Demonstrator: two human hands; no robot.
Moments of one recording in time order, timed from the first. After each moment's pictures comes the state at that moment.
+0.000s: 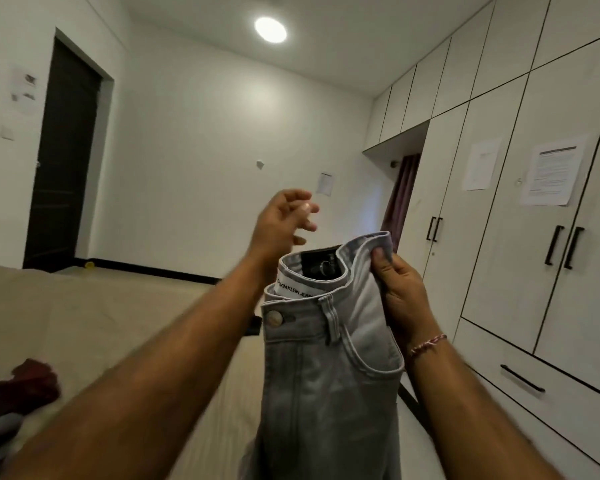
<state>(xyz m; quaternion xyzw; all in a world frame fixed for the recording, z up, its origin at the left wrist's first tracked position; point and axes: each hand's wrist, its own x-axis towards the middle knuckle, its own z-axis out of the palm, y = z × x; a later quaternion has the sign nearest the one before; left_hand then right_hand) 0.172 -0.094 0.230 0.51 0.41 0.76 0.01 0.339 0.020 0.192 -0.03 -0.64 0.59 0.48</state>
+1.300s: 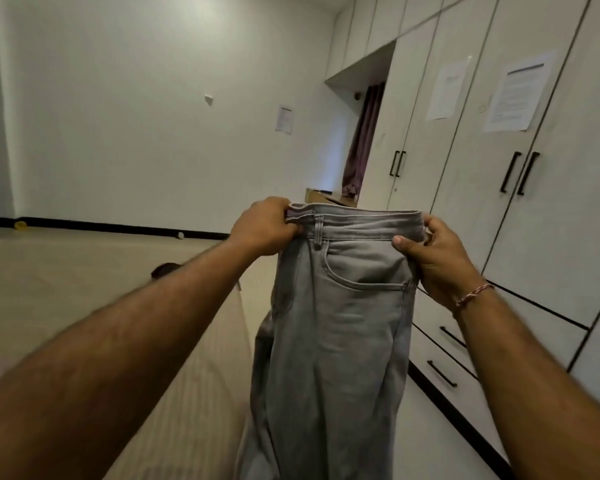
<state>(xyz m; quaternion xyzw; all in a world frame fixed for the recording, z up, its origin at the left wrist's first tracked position) 0.156 0.016 0.163 0.54 0.74 0.39 -0.13 0.424 0.162 0.160 -0.18 -0.69 0.52 0.47</state>
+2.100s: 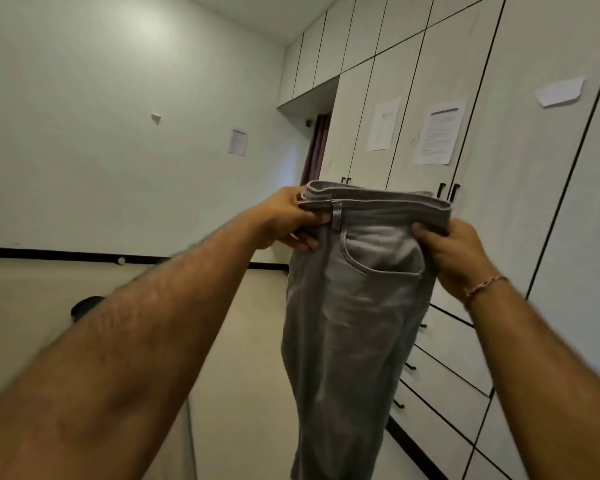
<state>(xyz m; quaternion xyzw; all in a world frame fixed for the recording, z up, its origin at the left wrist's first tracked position) 0.243 0.122 0.261 0.60 0.57 0.51 0.23 0.529 0.209 0.251 -0.27 -0.72 0.36 0.52</state>
